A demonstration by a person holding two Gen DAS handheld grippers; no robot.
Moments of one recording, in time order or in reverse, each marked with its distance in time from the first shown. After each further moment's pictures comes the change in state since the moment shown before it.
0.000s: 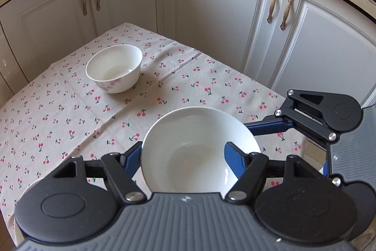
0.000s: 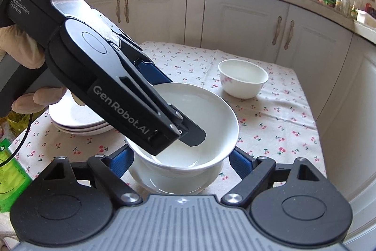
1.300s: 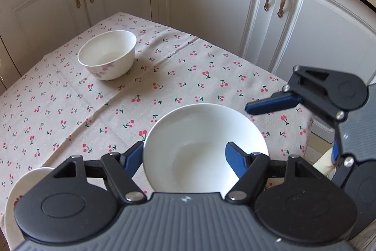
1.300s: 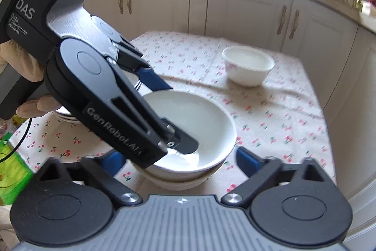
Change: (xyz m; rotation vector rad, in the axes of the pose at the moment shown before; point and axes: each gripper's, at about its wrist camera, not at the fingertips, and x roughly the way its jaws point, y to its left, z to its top) left arm 0.014 0.001 -0.014 0.029 0.027 -0.014; right arm 0.012 -0.002 -0.008 -0.008 0.023 0.010
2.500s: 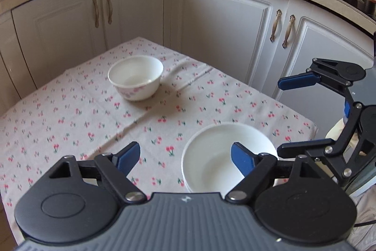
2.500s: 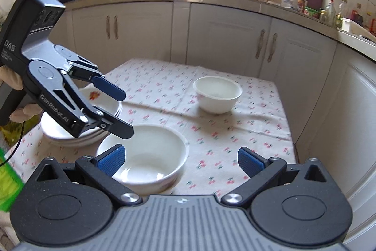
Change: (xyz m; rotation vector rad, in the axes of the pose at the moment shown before) left arm -0.038 0.035 -0.002 -0.042 -0.148 0.011; right arm -0.042 -0.033 0.012 0.016 -0.124 -0.072
